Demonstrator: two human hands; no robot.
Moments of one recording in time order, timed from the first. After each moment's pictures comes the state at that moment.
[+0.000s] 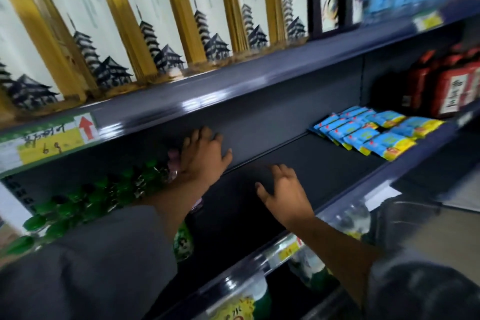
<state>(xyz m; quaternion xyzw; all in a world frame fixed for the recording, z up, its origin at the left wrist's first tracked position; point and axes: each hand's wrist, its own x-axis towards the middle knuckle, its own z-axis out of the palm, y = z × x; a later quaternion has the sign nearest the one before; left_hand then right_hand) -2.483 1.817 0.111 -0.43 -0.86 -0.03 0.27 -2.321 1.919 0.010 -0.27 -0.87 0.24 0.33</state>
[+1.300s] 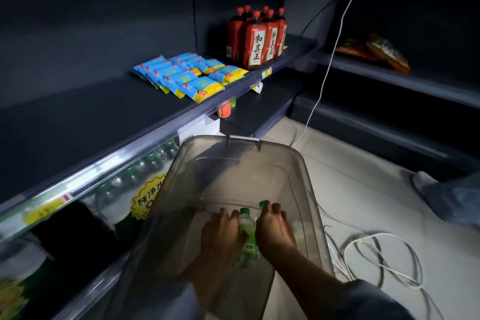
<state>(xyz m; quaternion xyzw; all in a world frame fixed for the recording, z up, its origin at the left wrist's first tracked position) -2.053 1.966 -0.196 -0.59 -0.79 -0.07 -0.15 -1.936 2.001 -0.166 -0.63 -0.75 0.20 0.03</state>
